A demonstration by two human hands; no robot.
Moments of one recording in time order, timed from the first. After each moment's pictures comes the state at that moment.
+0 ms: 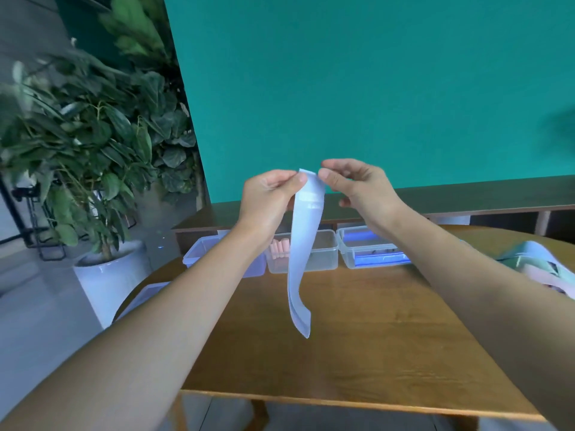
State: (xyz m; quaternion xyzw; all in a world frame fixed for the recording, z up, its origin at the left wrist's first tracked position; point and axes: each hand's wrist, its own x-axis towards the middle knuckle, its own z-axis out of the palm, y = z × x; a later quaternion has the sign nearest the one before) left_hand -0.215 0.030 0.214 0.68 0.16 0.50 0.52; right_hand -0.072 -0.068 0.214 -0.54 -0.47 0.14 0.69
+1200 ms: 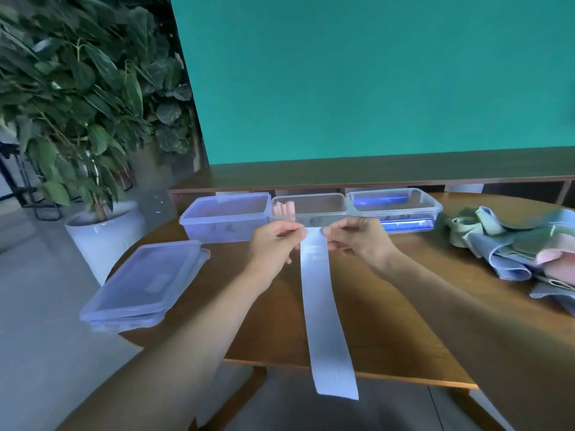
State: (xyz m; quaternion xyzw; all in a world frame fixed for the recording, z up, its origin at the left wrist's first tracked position) left_hand -0.223 0.071 0.064 0.72 0.32 0.40 0.47; right_hand -0.071 -0.039 0.072 -0.64 -0.39 0.26 0.60
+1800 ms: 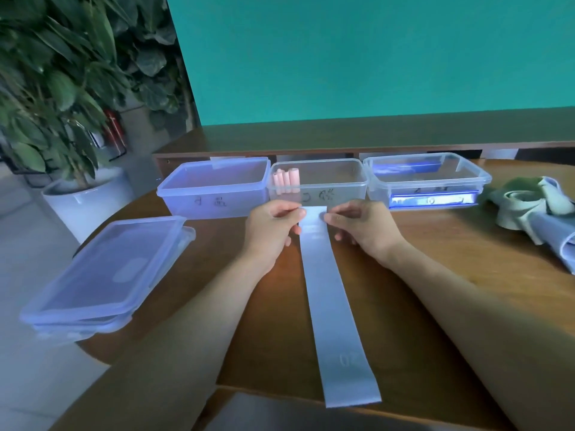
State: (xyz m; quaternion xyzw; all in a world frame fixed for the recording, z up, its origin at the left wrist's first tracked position) left_hand -0.186 0.137 0.011 0.69 0.35 0.40 0.49; right_hand -0.037 0.026 0.015 -0.73 -0.42 0.17 0.51
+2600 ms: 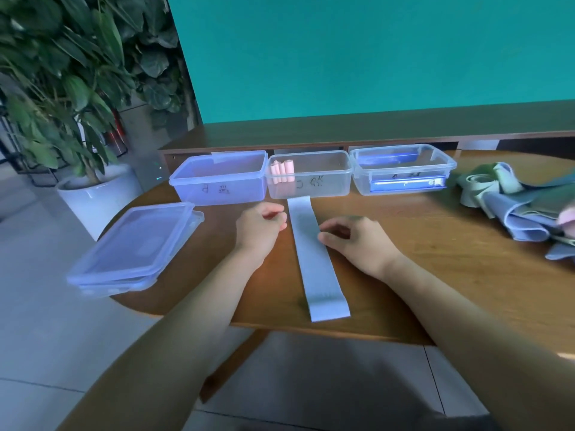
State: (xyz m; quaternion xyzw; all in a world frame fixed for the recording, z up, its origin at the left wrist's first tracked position) left_hand -0.226 0.101 0.009 0.70 0.40 0.40 0.44; right_hand -0.078 -0.052 0.011 -0.75 -0.54 0.11 0.37
